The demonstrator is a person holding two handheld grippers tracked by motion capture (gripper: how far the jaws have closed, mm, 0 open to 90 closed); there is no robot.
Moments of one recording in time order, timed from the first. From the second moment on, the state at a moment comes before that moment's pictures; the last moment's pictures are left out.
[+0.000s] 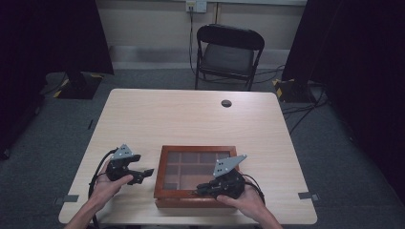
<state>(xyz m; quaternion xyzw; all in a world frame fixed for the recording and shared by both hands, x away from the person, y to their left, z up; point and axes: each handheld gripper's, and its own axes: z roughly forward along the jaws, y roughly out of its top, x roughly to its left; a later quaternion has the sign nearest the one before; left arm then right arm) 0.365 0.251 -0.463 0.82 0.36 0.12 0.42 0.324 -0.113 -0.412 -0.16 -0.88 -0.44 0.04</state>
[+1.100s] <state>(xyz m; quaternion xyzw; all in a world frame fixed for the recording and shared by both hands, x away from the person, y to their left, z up) 0.361 0.230 -0.460 0.83 0.32 0.11 0.45 0.325 -0.122 -0.397 -0.20 -0.86 -0.48 0.02</state>
